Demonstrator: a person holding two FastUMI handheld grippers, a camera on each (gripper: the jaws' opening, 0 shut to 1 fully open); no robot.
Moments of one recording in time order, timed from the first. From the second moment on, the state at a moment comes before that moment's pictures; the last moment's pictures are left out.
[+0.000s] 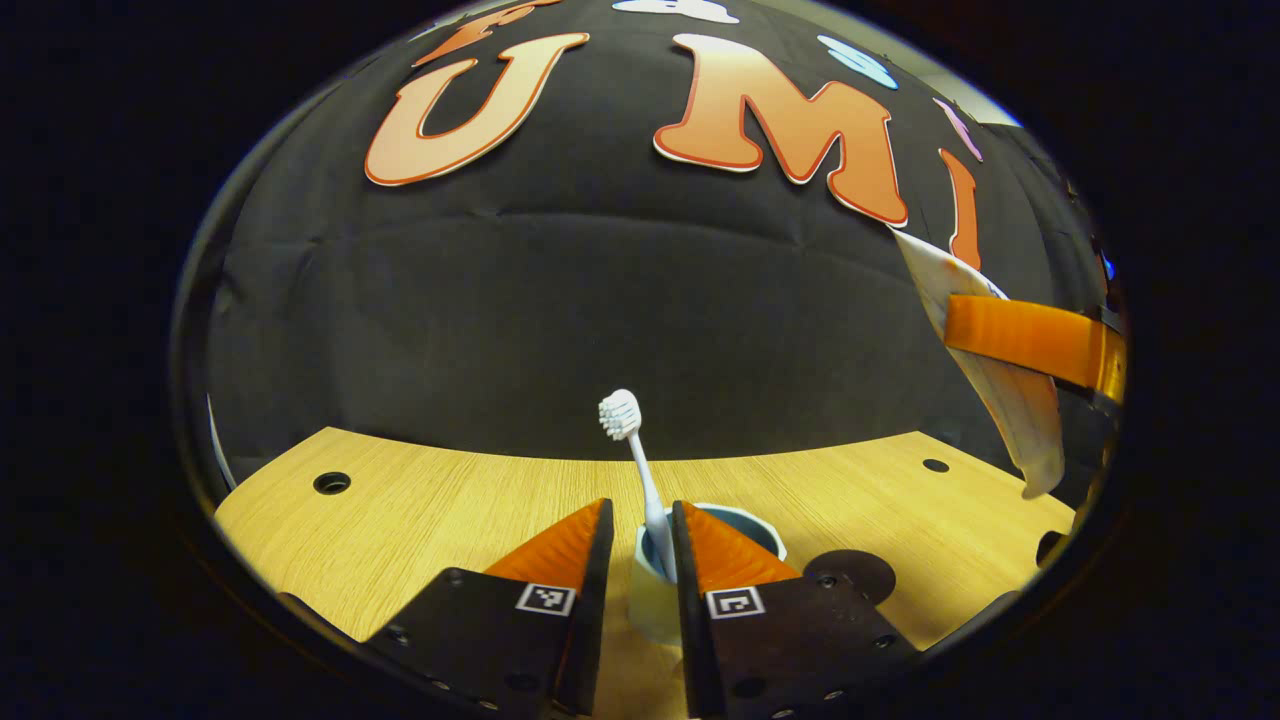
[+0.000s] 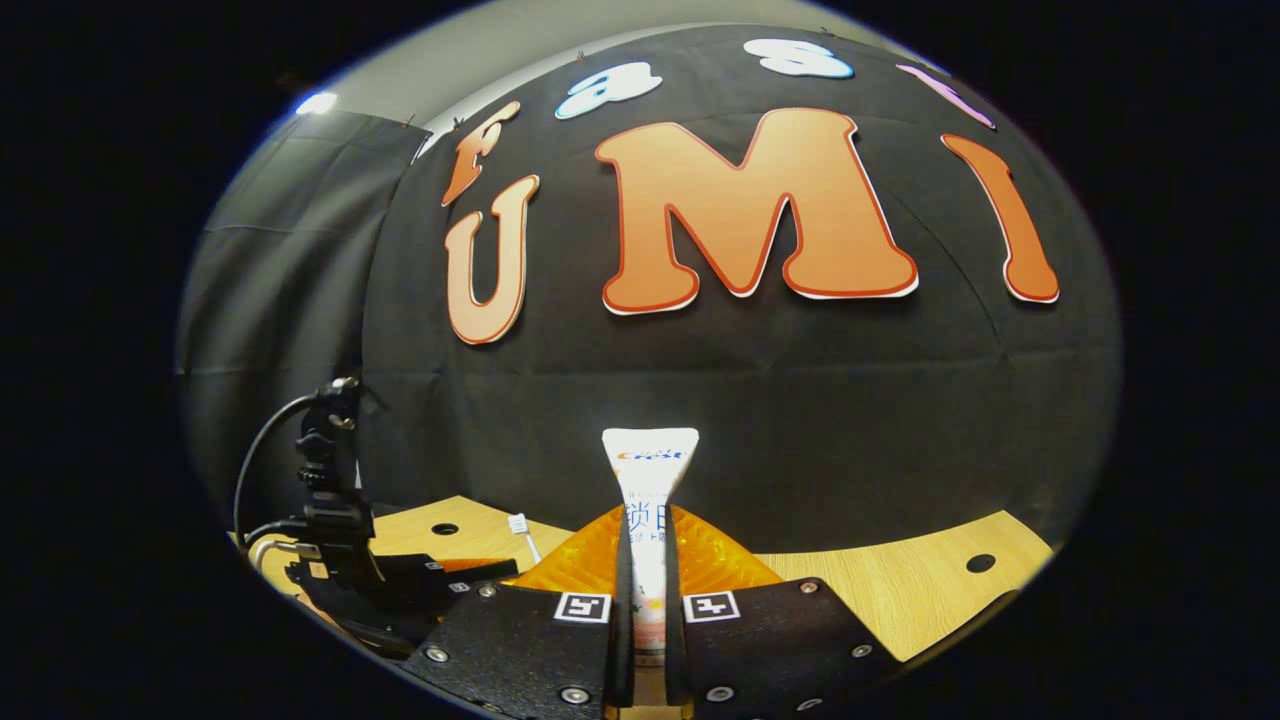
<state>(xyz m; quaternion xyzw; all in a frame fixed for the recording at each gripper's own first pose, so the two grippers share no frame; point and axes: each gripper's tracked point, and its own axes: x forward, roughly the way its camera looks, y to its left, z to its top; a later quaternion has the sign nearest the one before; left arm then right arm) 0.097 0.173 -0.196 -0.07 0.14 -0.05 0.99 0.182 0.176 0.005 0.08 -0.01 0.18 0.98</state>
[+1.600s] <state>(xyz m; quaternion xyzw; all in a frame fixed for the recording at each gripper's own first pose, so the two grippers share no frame) -0.026 0.259 -0.235 -0.06 0.18 -0.01 0.98 0.244 0.299 -0.035 0.15 0.00 0.27 0.95</state>
